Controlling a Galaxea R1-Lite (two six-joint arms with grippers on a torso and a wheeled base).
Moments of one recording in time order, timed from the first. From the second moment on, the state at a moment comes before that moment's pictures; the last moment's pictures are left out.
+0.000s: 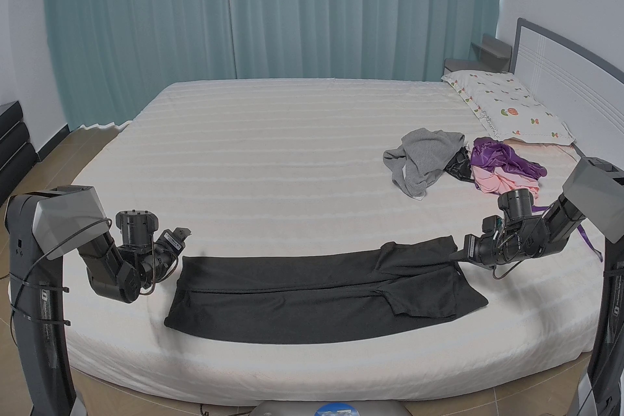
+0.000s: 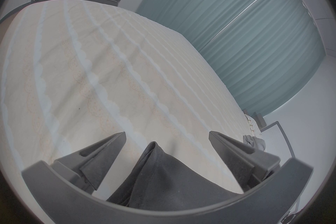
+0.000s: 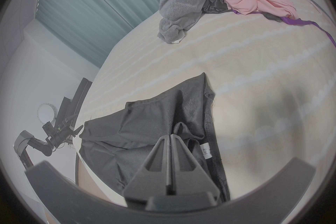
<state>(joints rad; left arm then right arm) -0.01 2.42 -0.86 -1.00 0.03 -0.87 0.01 2.36 -1.08 -0.41 0.44 0.28</state>
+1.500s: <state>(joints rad) -0.03 2.34 -0.73 -0.84 -0.12 -0.49 0.08 2.31 -0.49 -1.31 0.29 0.94</state>
